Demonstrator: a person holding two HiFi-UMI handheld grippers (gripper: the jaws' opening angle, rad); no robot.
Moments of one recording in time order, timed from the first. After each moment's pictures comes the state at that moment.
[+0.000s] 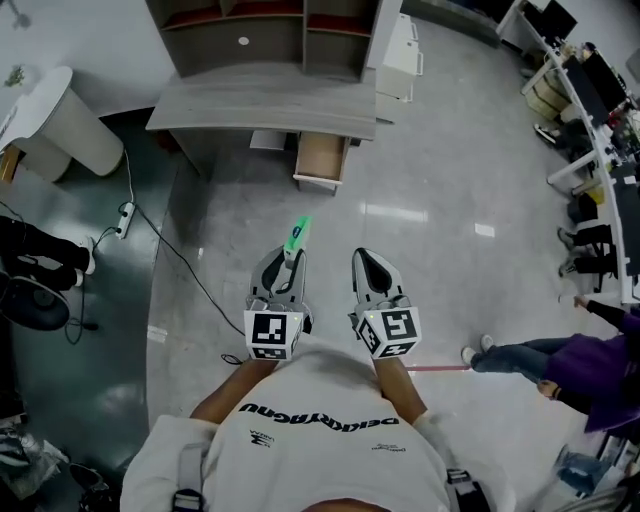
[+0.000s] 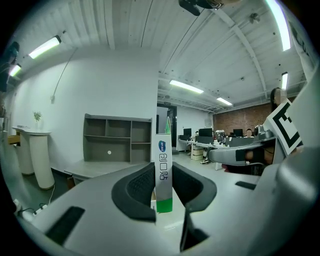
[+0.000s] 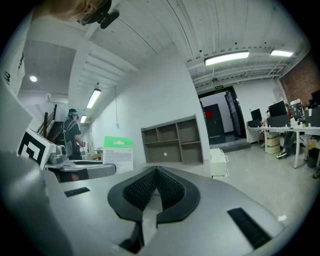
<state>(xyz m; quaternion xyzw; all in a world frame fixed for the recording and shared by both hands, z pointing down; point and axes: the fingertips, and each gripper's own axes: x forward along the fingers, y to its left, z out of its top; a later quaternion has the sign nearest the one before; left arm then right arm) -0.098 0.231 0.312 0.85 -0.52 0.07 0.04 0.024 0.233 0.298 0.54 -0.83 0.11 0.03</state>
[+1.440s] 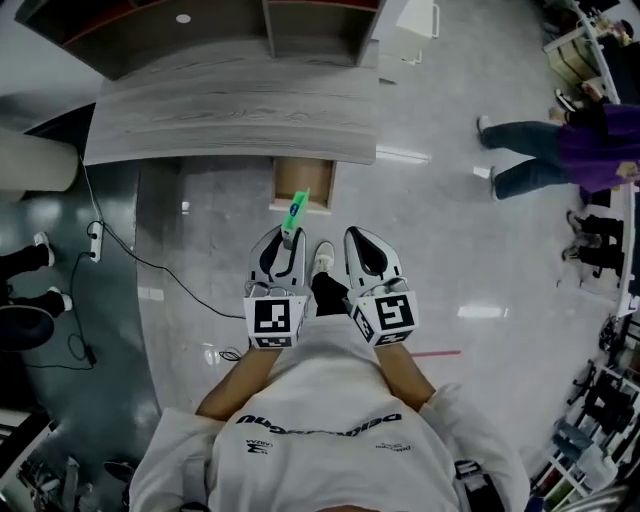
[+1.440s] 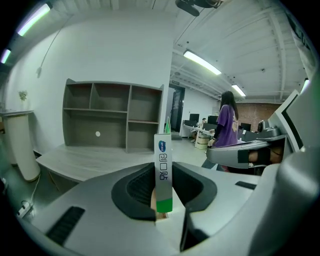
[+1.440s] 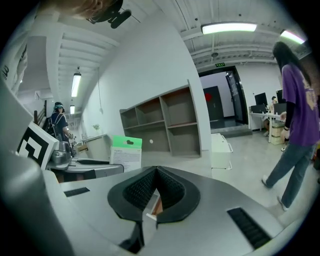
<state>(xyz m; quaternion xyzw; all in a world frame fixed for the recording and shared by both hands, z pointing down) -0.022 -0.117 0.400 0.84 -0.51 0.13 0.12 0.075 -0.111 0.390 0.53 -0.82 0.17 0.10</state>
